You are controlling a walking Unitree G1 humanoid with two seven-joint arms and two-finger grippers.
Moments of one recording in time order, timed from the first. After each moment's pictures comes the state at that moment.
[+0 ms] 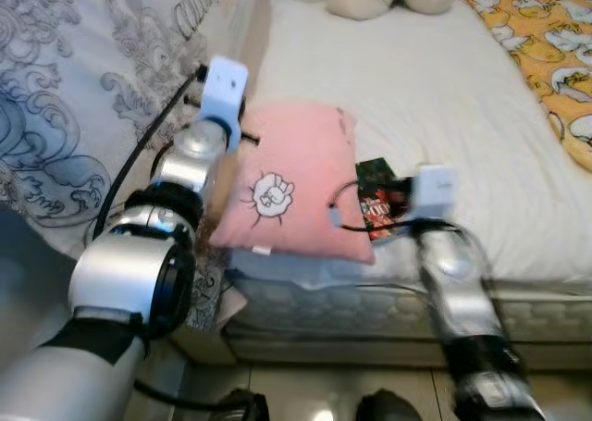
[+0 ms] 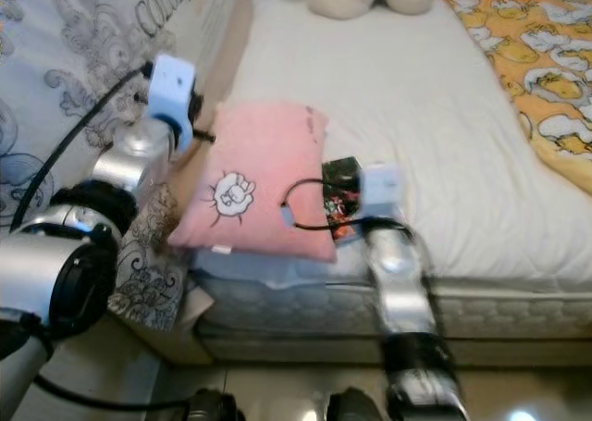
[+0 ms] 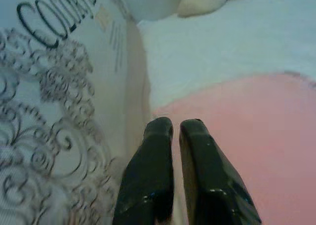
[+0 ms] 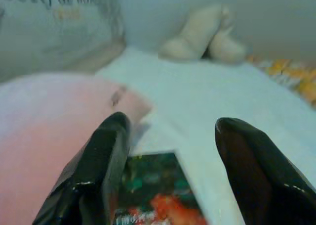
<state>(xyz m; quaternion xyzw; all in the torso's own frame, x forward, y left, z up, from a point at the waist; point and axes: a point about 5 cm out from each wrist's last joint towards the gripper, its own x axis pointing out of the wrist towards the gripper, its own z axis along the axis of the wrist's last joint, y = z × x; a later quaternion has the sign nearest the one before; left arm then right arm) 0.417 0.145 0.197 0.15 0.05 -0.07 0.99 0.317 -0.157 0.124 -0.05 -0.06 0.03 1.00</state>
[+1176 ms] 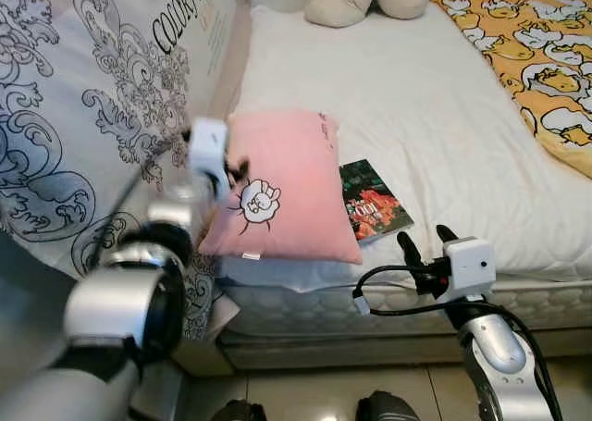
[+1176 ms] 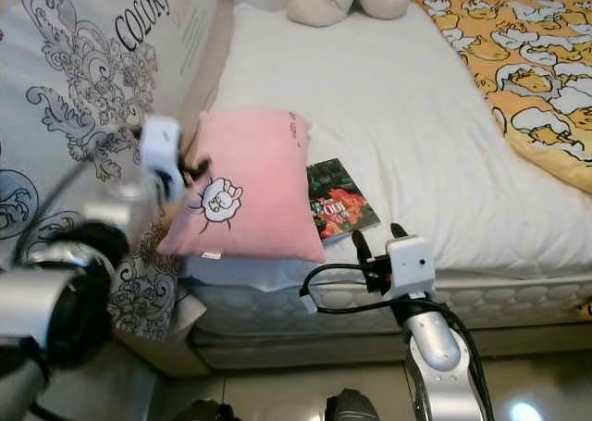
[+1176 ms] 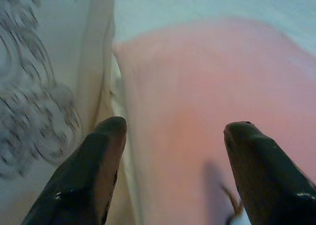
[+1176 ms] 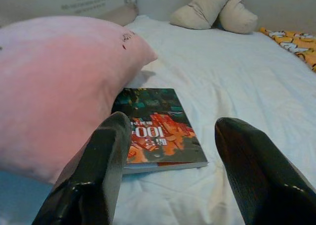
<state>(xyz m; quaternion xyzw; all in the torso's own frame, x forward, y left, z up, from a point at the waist) 0.399 0.171 0.143 0.04 0.16 -0.07 0.98 0.233 -0.180 0.083 -0.06 0.01 0.09 0.99</state>
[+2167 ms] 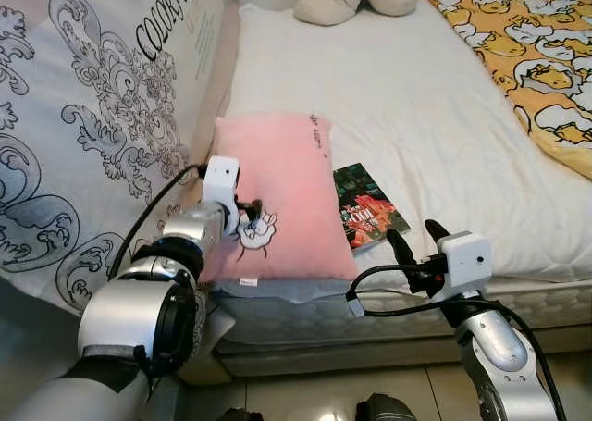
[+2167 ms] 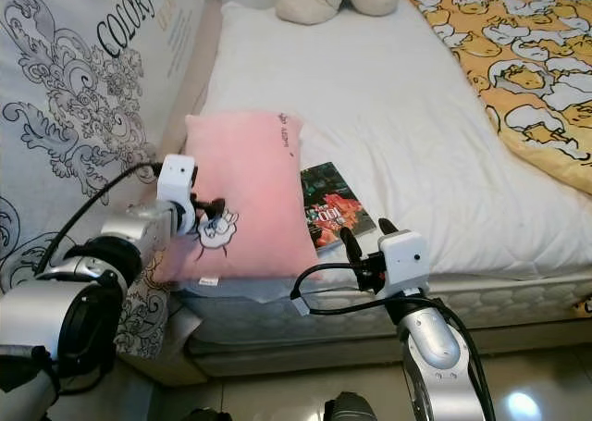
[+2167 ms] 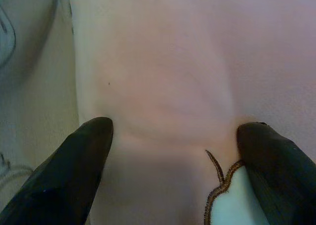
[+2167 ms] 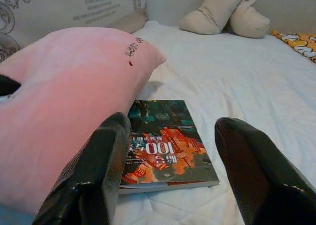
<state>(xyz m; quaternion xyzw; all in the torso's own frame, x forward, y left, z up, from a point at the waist) 0.372 0.153 0.084 0.02 0.30 -0.07 0.95 0.230 -0.171 0.098 -0.06 0.01 0.12 0.99</state>
